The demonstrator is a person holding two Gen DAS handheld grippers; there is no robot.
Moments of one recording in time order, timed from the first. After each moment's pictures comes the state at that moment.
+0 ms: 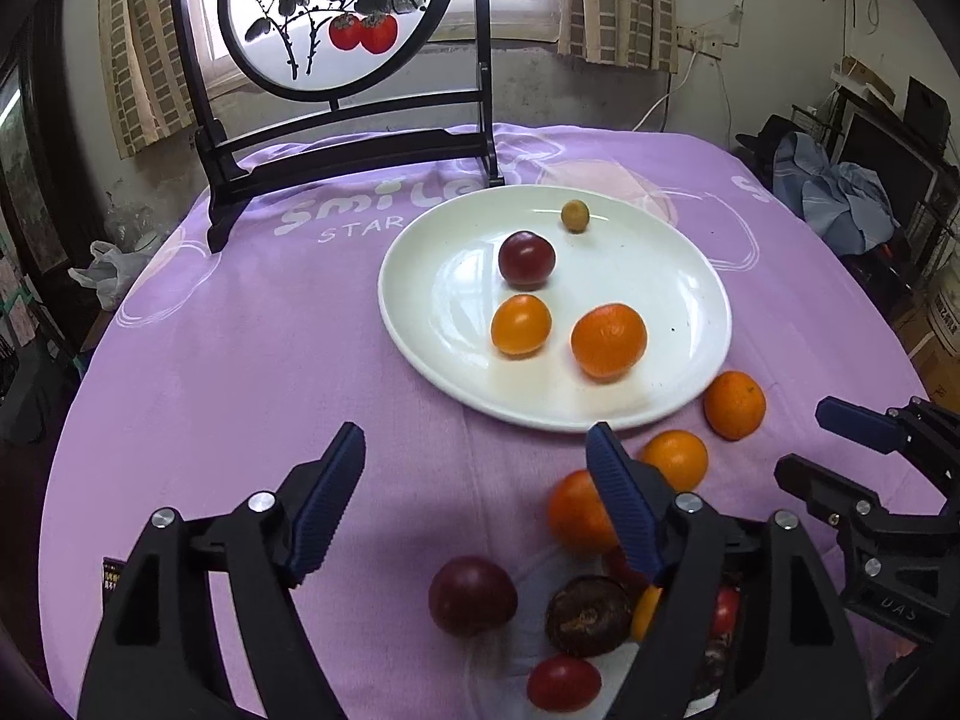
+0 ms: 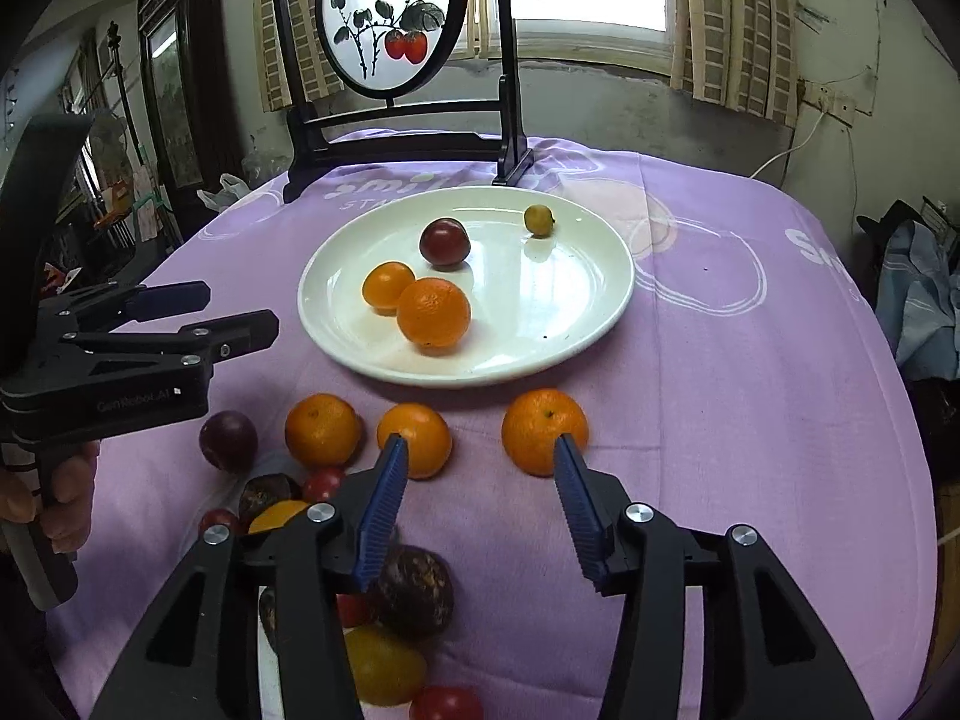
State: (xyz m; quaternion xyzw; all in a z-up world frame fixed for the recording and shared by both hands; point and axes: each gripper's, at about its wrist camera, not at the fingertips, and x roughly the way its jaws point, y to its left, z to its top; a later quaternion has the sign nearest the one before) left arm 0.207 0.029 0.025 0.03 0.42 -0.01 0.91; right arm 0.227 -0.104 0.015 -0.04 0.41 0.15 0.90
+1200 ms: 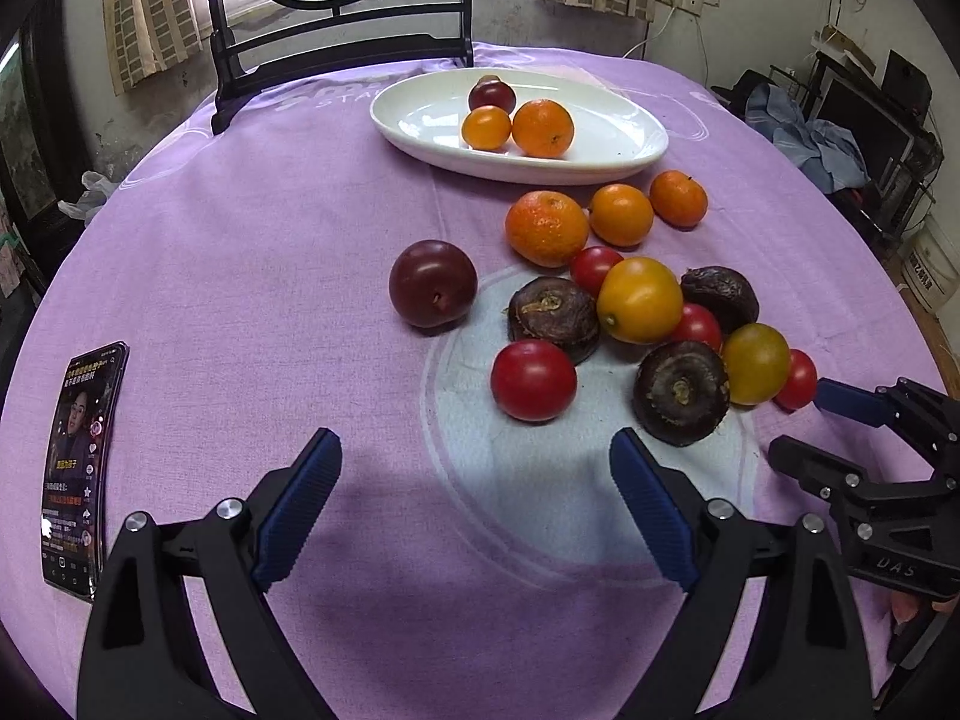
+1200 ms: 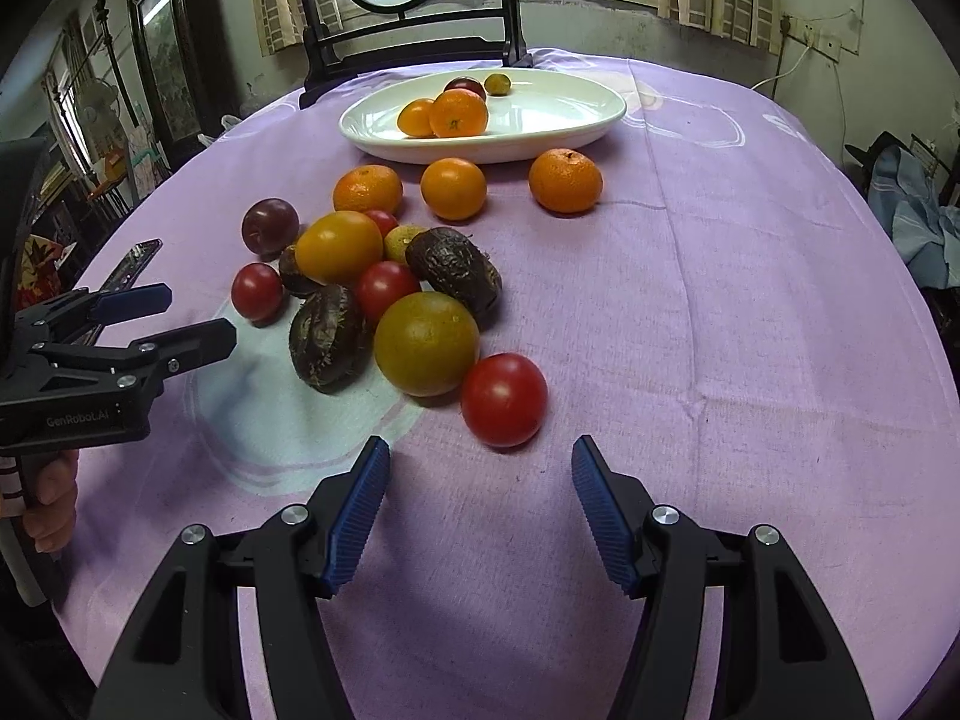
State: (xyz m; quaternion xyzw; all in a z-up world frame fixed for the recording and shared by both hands) left arm 0.094 0.028 -0.032 0.01 0.47 -0.03 0.88; right arm 0.136 -0.112 -0.035 -0.05 0.48 0.14 0.87
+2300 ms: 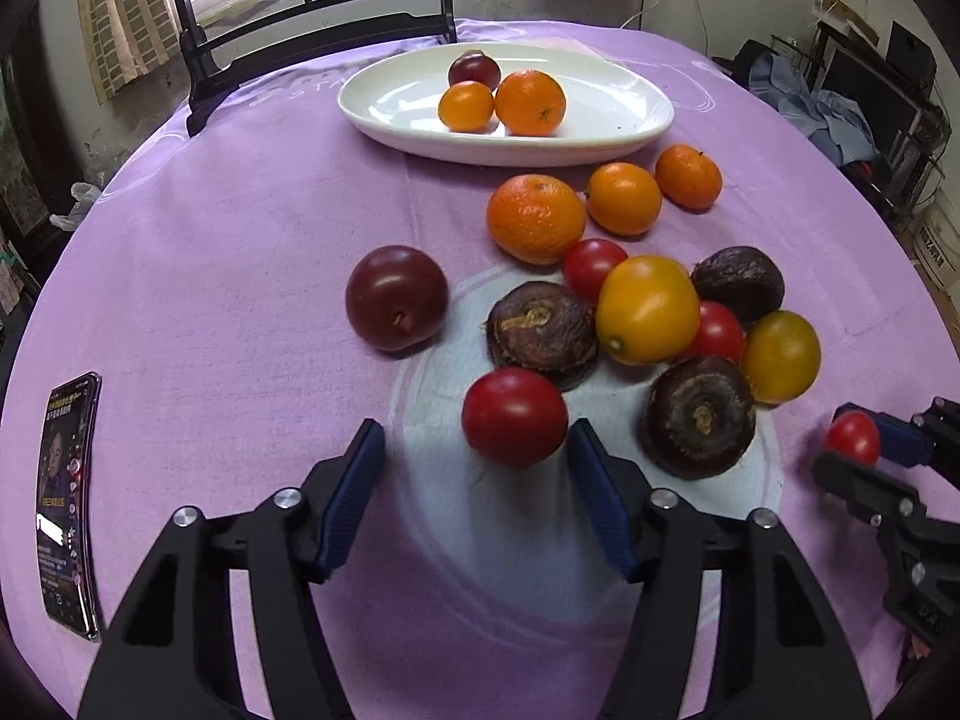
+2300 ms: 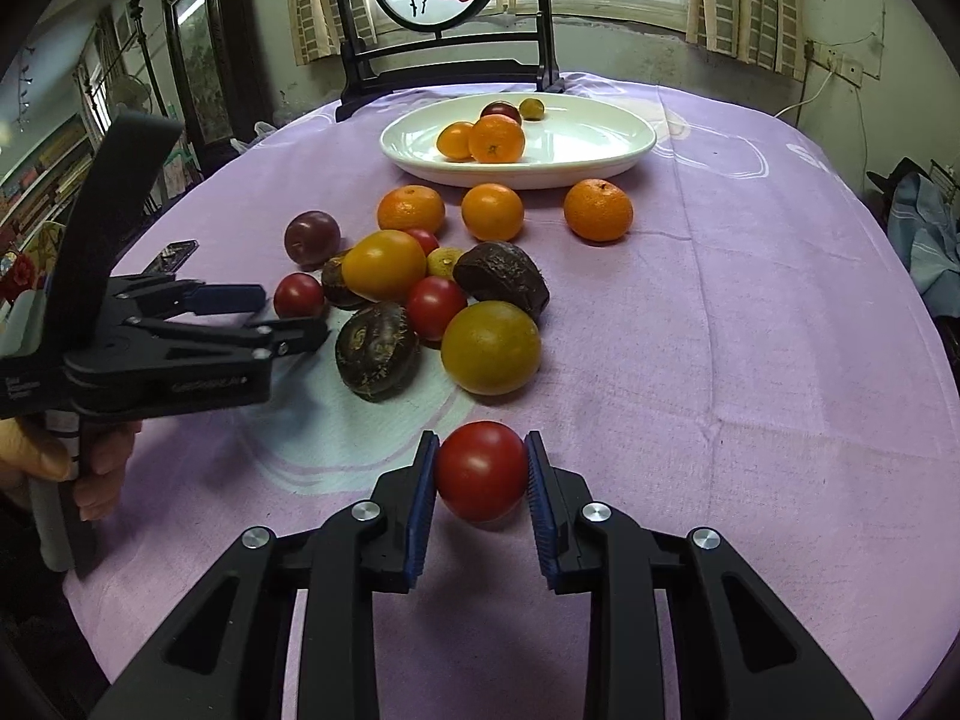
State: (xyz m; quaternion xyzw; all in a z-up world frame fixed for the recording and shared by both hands) left arm 0.125 0.012 -0.045 0.03 0.49 -0.04 0.87; right arm 0.122 -0.110 -0.023 -0.05 0.45 0.18 0.87
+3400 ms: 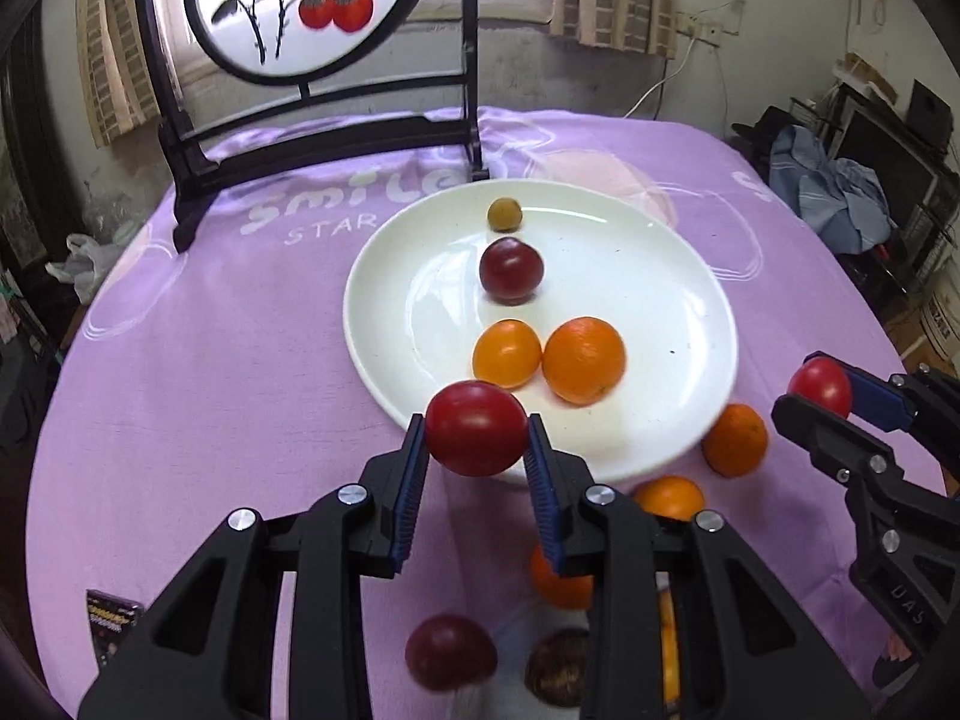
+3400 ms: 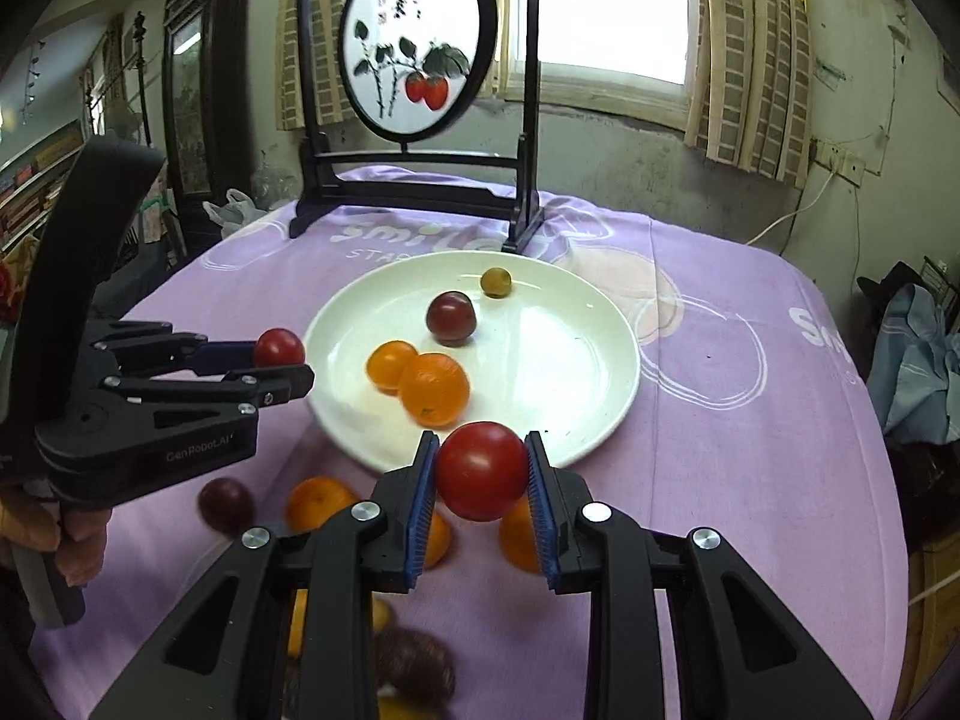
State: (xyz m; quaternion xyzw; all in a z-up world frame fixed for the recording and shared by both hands) left arm 0.262 0.026 0.018 0.01 0.45 -0.03 0.89; right arm 0.279 -0.084 0.035 -0.07 0.38 0.16 0.91
